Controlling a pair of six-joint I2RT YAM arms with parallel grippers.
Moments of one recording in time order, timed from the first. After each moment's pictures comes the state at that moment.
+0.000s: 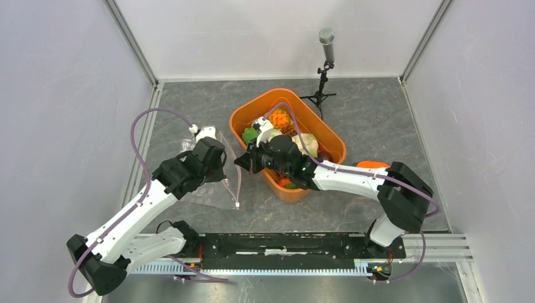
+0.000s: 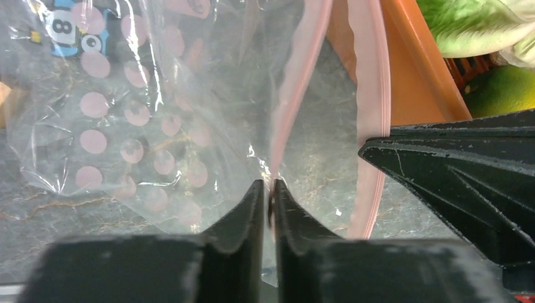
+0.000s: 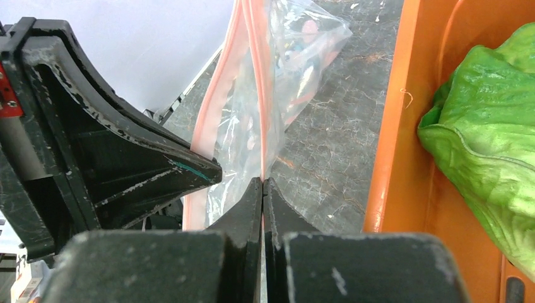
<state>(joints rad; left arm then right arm) -0.69 0.95 0.96 -0.93 -0.37 -0.65 1.01 1.62 1.01 0.37 -0.08 0.56</state>
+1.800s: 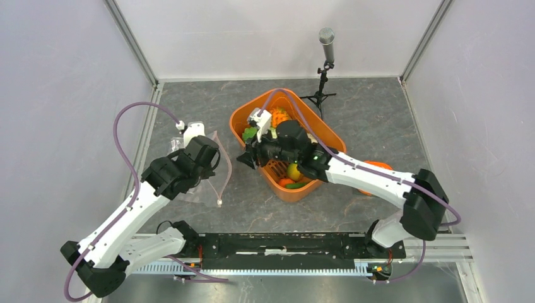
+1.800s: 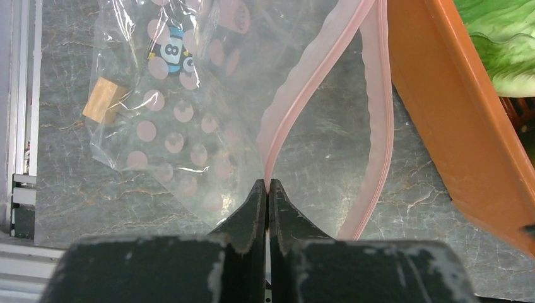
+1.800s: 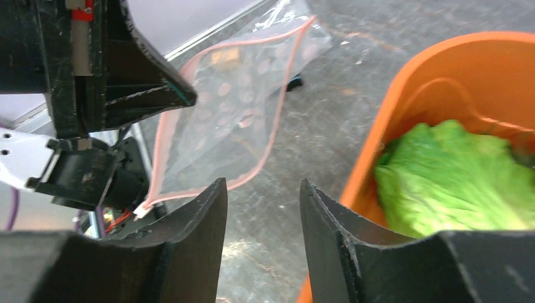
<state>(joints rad) -0.69 0.92 1.06 -1.09 -0.57 -0.64 0.97 1.52 1.16 0.07 -0.20 0.20</state>
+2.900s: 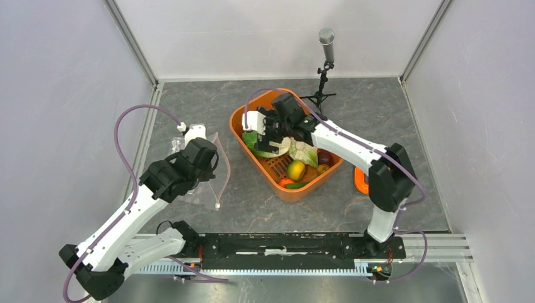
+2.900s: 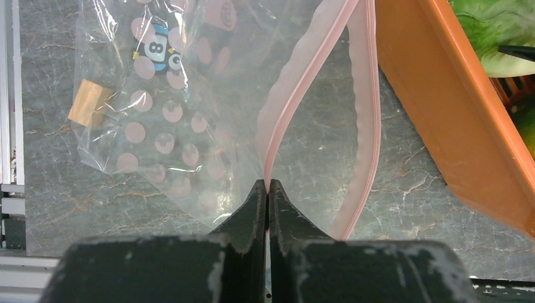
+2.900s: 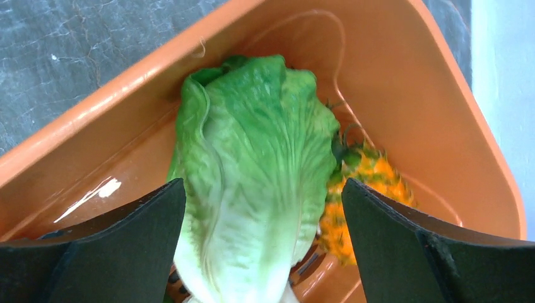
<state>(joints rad) -0.69 0.89 1.04 -1.07 -0.52 -0.60 0.74 1.77 1.42 -0.35 -0.32 -0.75</state>
